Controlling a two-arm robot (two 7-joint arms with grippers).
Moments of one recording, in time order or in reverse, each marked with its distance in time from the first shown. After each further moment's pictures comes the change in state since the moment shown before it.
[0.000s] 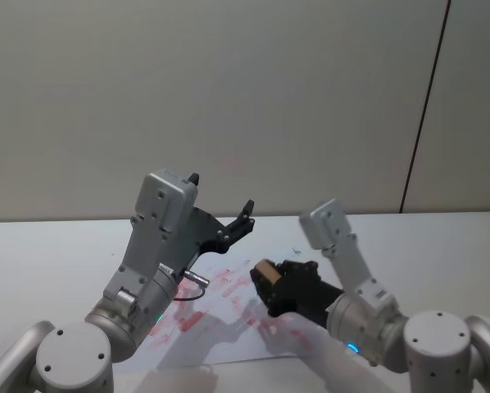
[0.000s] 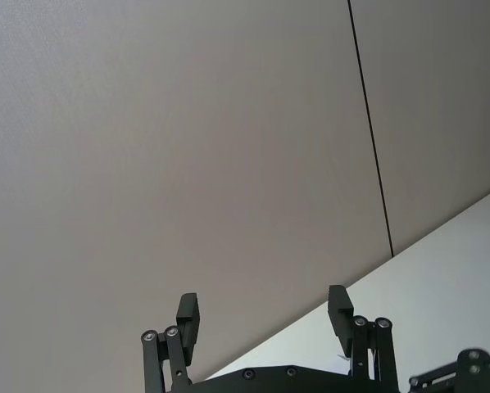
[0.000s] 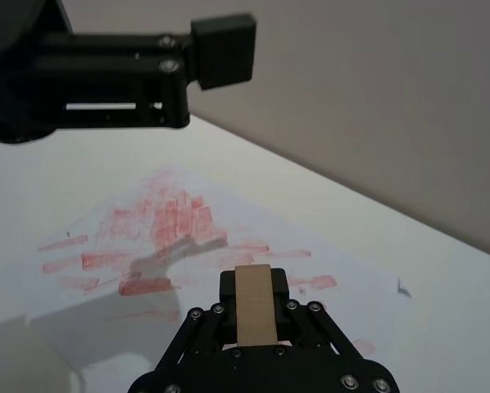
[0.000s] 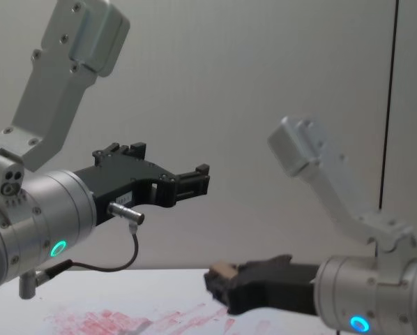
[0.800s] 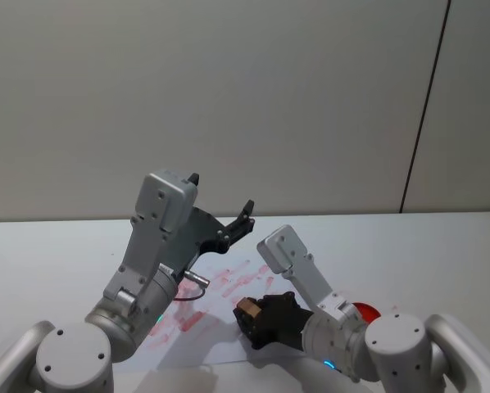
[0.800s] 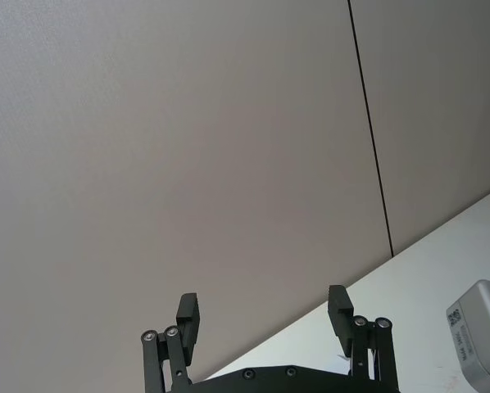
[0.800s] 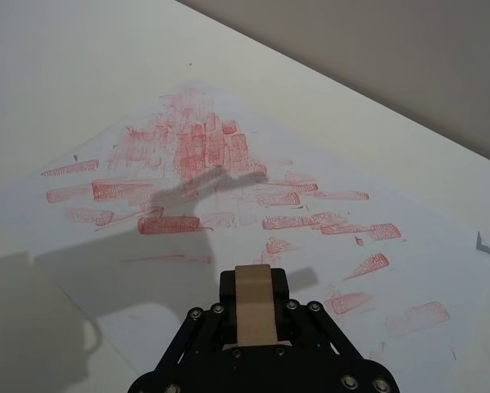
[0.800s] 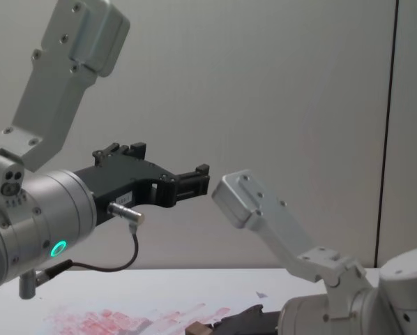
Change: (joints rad) left arm 0.000 0.000 0.000 0.000 0.000 0.000 0.000; right arm 0.051 -0.048 -0.052 0.108 -0.102 0.123 0.038
